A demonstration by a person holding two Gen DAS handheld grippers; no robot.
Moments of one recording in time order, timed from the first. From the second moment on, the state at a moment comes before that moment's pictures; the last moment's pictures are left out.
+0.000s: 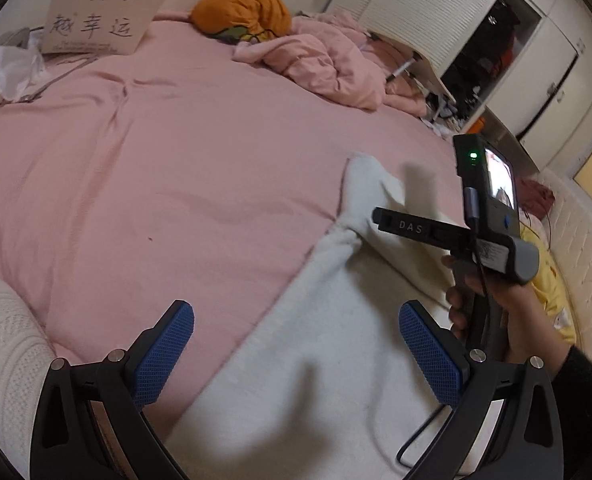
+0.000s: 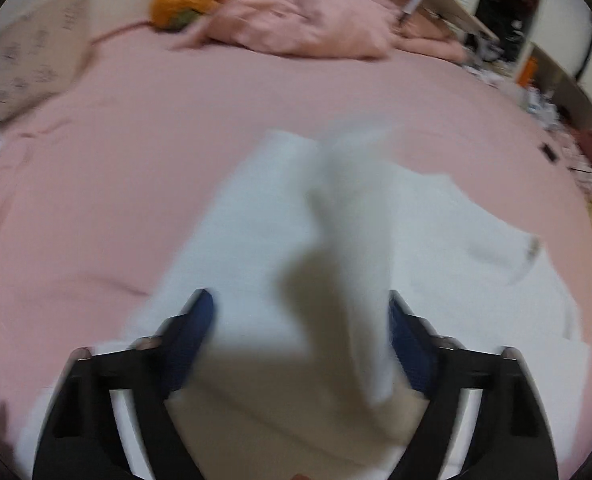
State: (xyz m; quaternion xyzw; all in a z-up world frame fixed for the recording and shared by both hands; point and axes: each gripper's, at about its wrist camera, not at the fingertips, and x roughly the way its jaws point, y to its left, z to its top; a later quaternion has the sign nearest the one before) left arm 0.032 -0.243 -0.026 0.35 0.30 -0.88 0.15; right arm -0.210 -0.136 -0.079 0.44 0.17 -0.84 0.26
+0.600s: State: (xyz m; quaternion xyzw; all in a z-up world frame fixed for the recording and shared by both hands) left arm -0.116 -0.182 0.010 0.35 0.18 -0.92 0.00; right arm -0.213 0.194 -0.064 0.44 -0.15 -0.89 0.02
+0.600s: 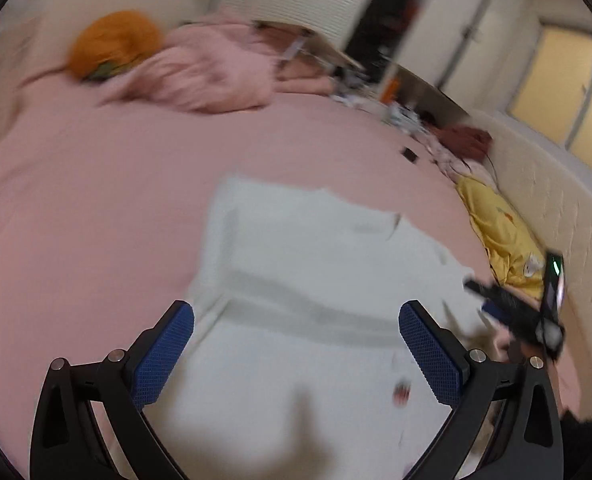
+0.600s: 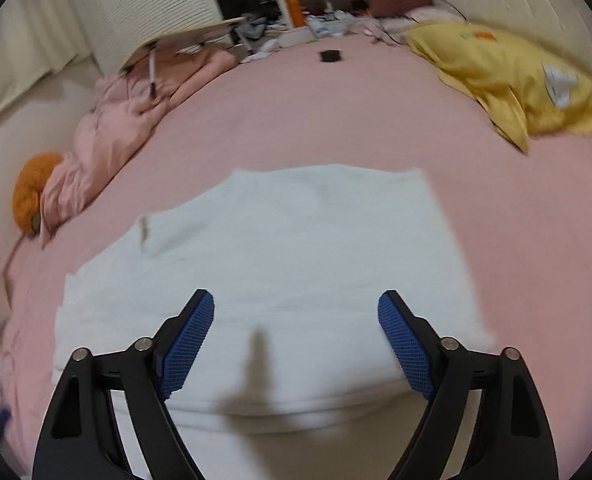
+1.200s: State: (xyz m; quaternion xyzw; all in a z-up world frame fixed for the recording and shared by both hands) left arm -0.267 -0.156 -0.053 0.46 0.01 -0.88 0.10; right arm -0.285 0.177 -0.058 0.43 -0.02 -0.90 0.02
